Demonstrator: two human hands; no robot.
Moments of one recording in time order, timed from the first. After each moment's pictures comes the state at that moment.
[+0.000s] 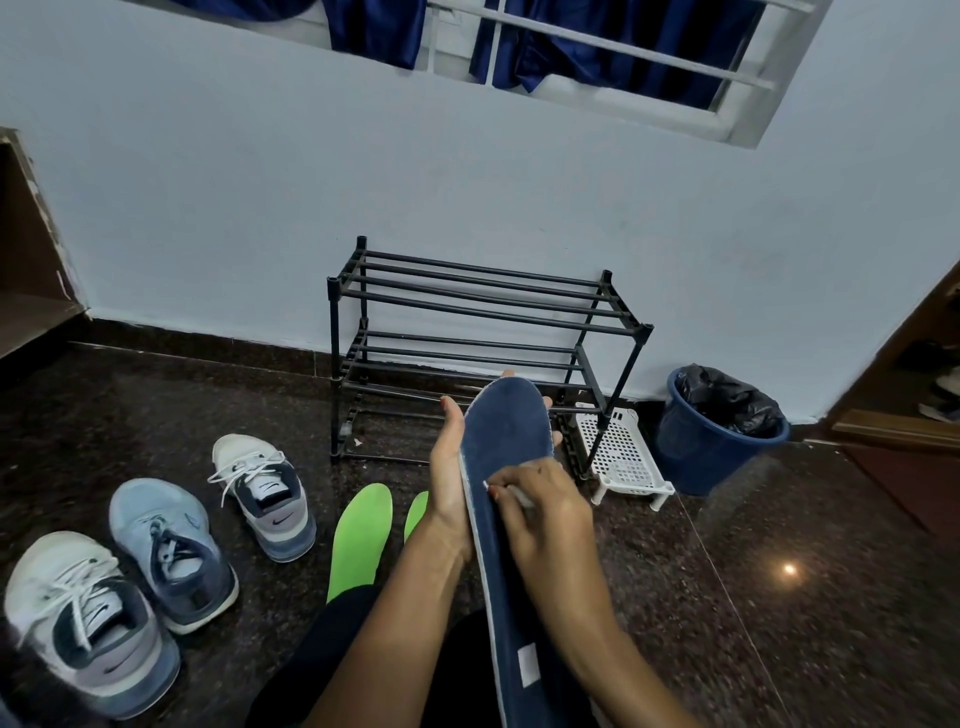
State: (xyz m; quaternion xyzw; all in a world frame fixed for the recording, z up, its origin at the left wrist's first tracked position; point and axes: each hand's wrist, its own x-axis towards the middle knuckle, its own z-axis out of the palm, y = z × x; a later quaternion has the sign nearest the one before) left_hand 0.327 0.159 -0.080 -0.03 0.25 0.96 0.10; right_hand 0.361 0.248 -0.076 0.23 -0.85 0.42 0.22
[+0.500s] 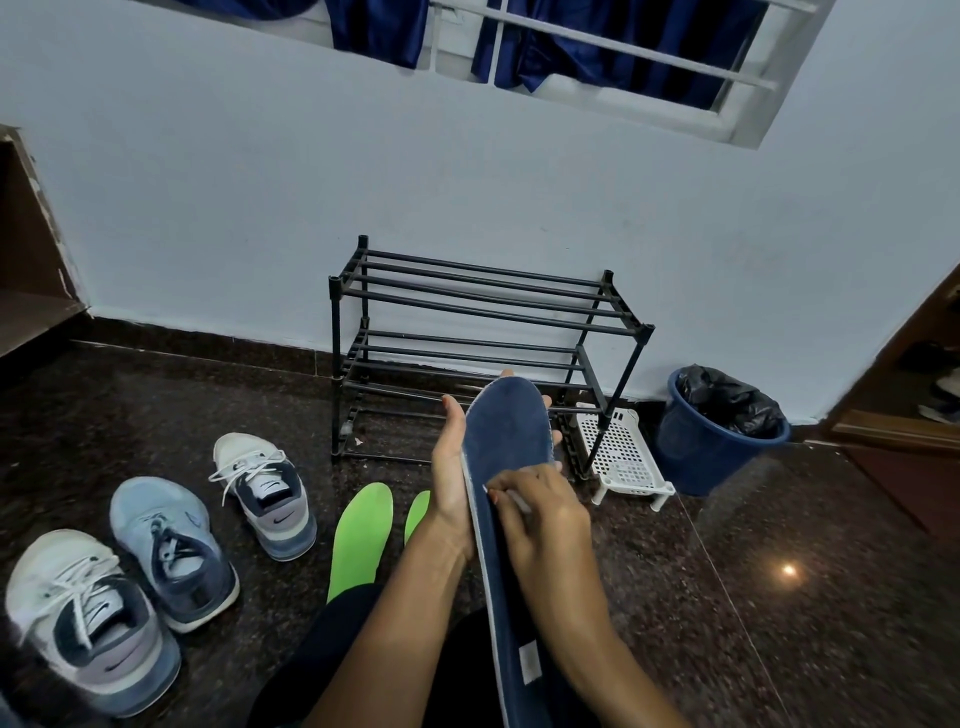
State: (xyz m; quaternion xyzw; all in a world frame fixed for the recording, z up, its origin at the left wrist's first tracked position) left_hand 0.324 0.160 -0.082 -0.02 0.25 0.96 0.08; right_hand 0.366 0.245 -0.078 0.23 -0.85 0.42 0.22
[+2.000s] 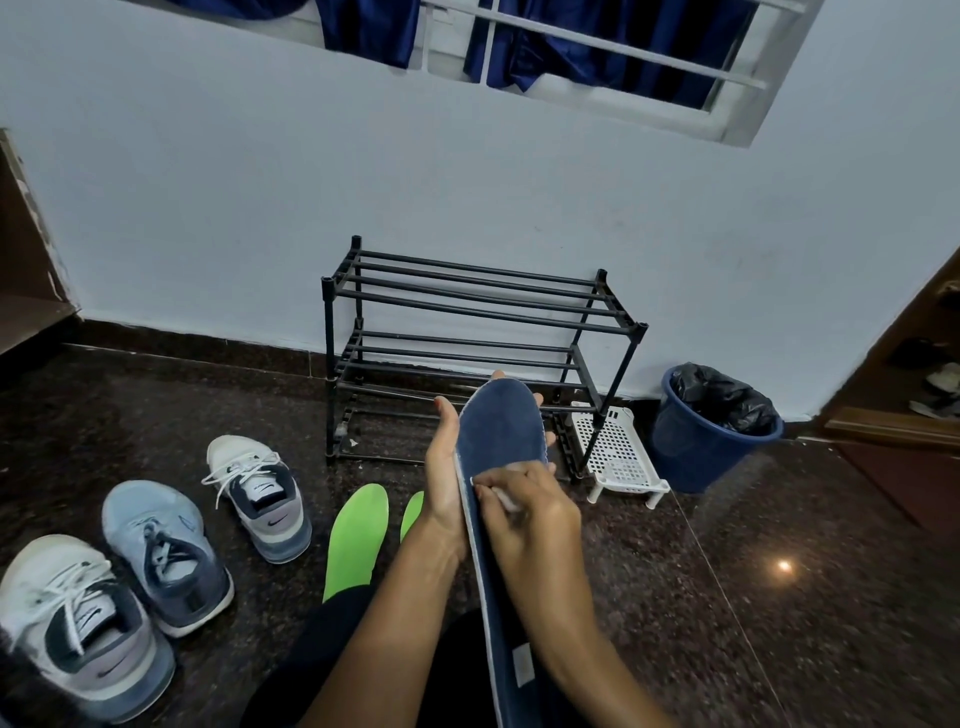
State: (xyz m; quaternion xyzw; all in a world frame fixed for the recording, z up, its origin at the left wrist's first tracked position) left_hand 0.323 0.159 -0.087 -0.03 0.26 0.96 0.09; right_hand 0.369 0.241 -0.075 0.21 -0.84 0.44 0.22
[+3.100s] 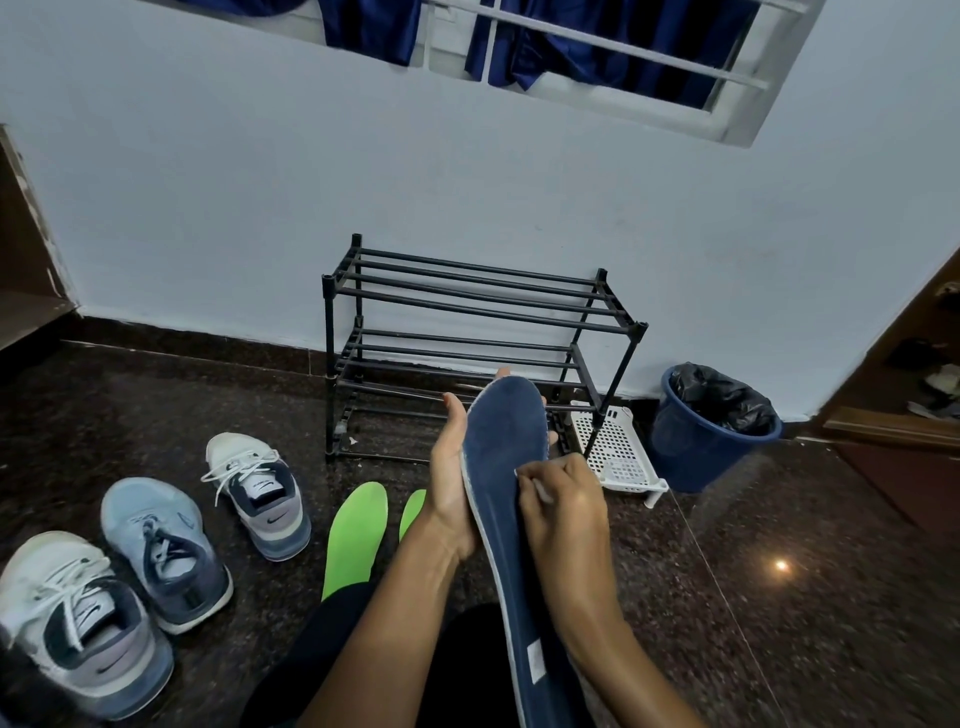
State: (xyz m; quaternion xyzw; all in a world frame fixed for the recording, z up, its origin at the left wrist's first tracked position) left_hand 0.327 0.163 -0.081 0.00 0.27 0.96 0.08; right_hand 0.355 0.262 -0.081 0.15 -0.88 0.37 0.25
